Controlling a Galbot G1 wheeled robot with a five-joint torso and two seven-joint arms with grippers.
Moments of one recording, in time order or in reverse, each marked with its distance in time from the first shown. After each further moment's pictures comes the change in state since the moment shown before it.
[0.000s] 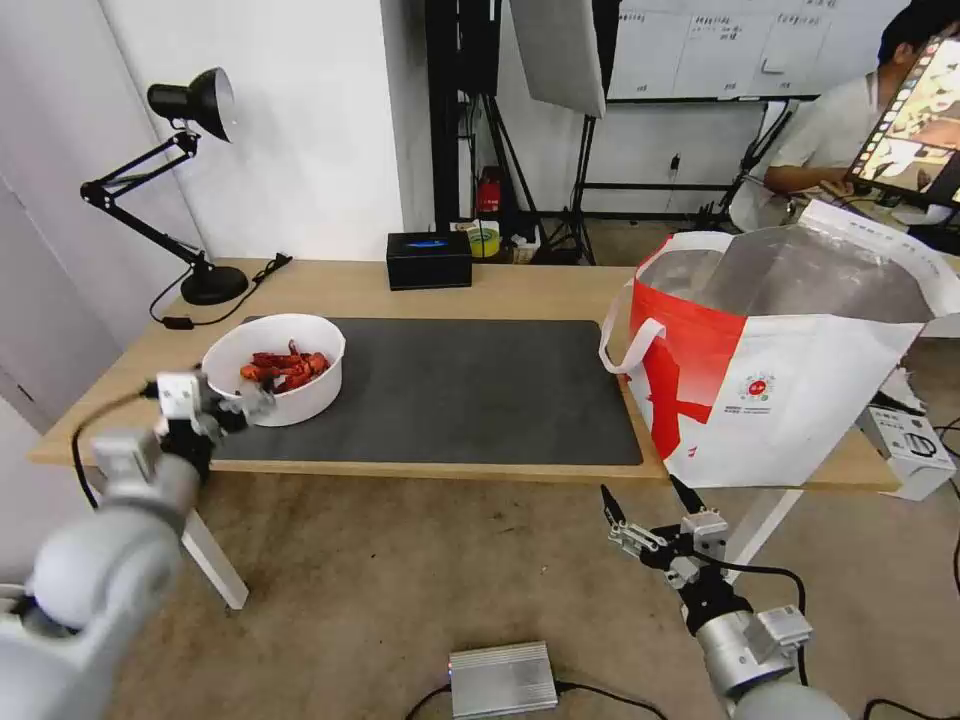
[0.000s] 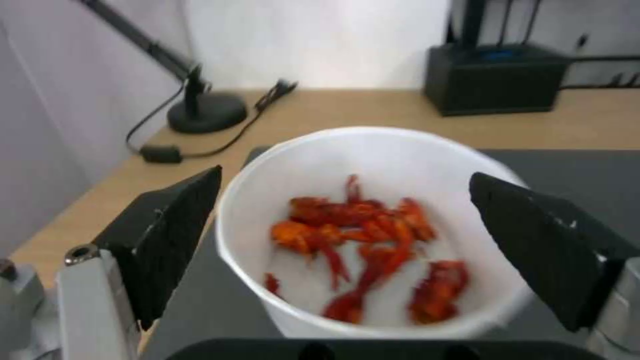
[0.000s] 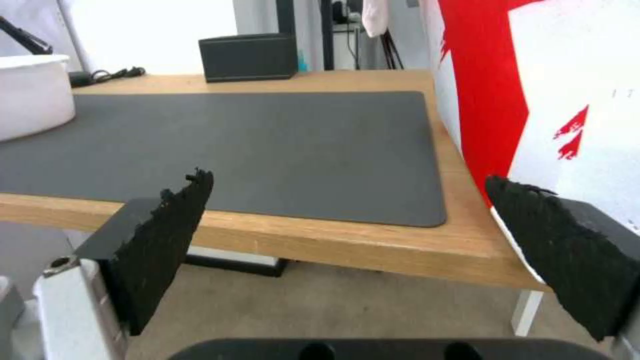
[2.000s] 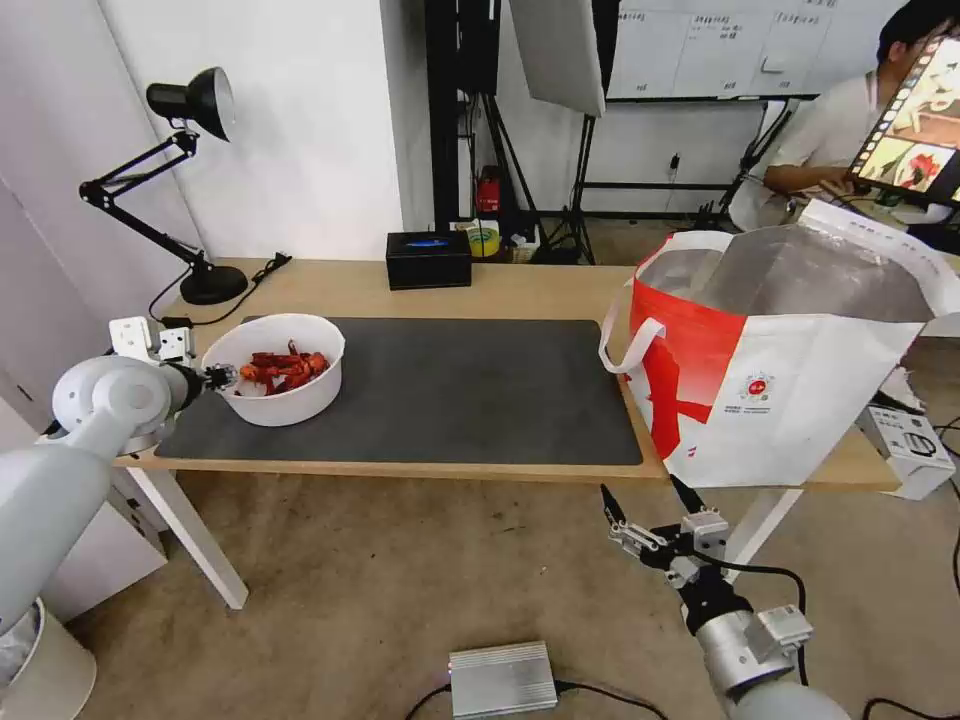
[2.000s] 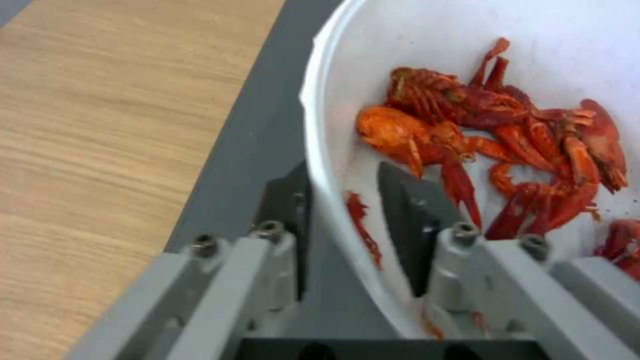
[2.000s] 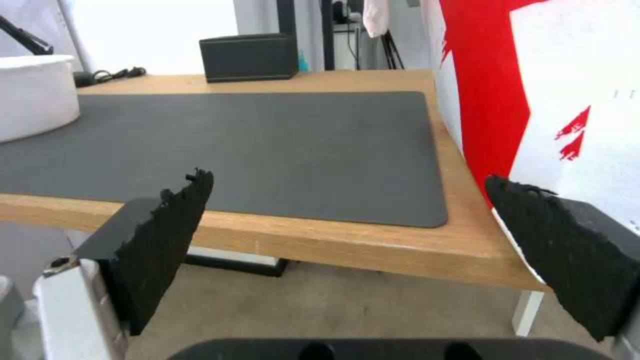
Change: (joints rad) left arm -0.486 0.109 0.343 0.392 -0.497 0.302 -0.224; right arm 0.000 0.000 0.000 0.001 0.001 -0.001 0.000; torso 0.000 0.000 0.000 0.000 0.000
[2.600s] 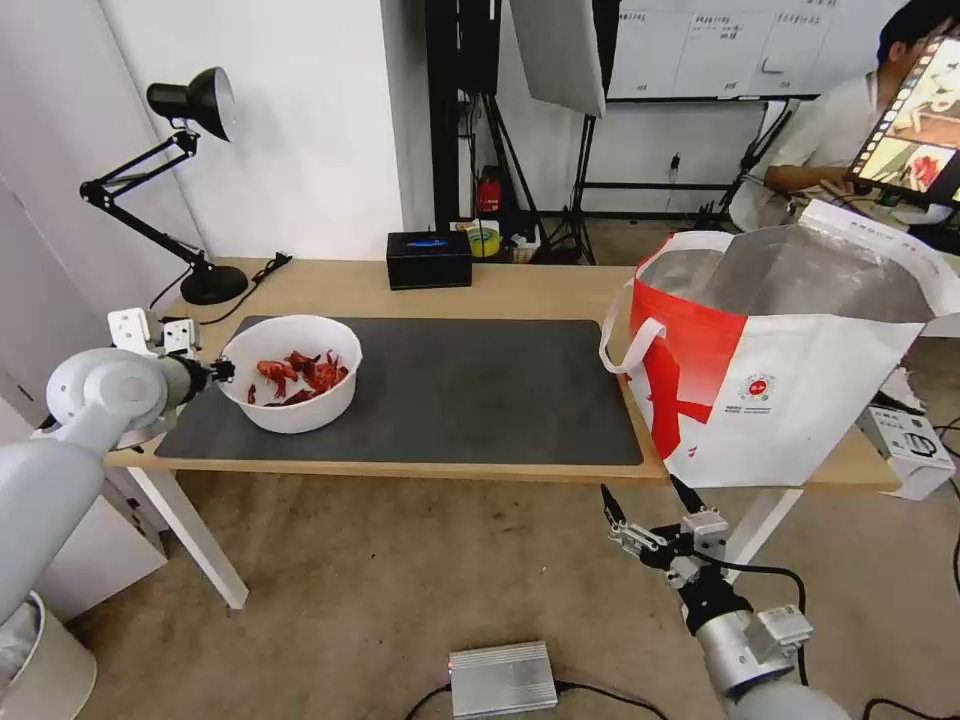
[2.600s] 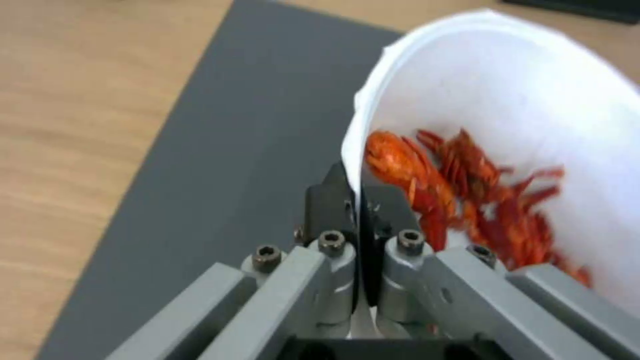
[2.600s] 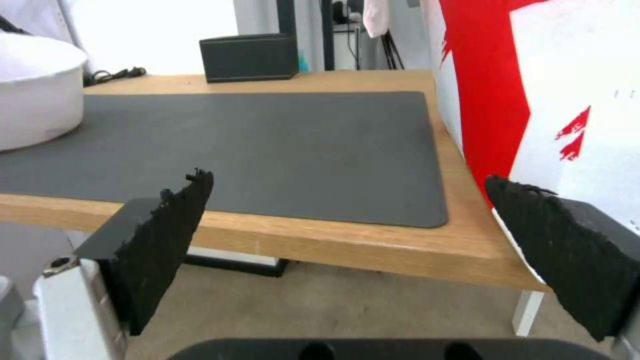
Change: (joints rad) left arm -0.026 0.000 -0.018 -0.087 -0.102 -0.003 0.000; right arm 0.000 0.000 0.000 0.000 0.000 0.000 0.000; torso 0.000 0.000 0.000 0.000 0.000
